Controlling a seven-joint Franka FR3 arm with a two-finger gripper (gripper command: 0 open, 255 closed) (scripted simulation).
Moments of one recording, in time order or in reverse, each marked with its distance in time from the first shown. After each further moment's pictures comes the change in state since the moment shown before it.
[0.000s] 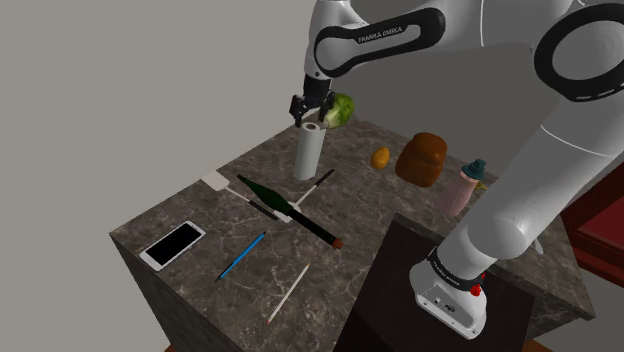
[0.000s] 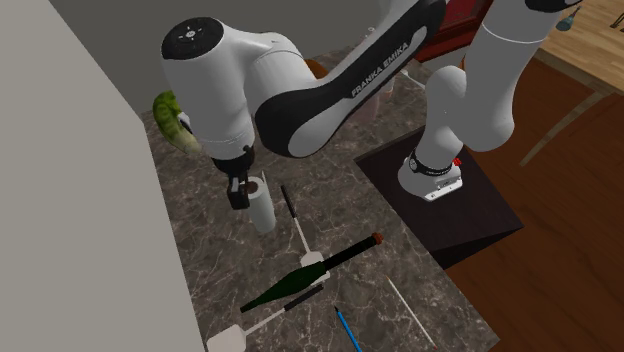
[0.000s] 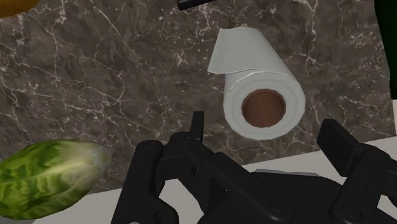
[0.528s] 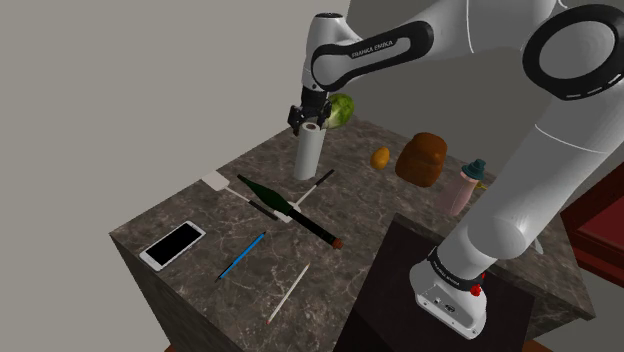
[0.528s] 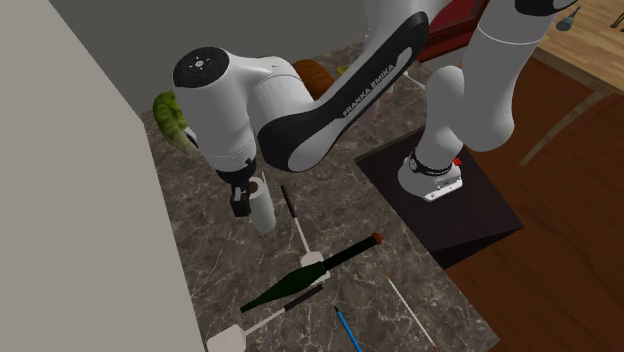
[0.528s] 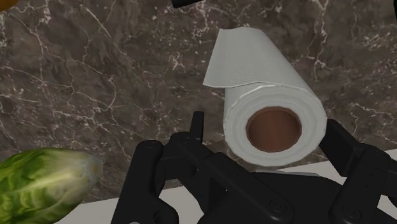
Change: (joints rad) arm -0.001 0.041 -0.002 -0.040 -0.010 0.082 0.008
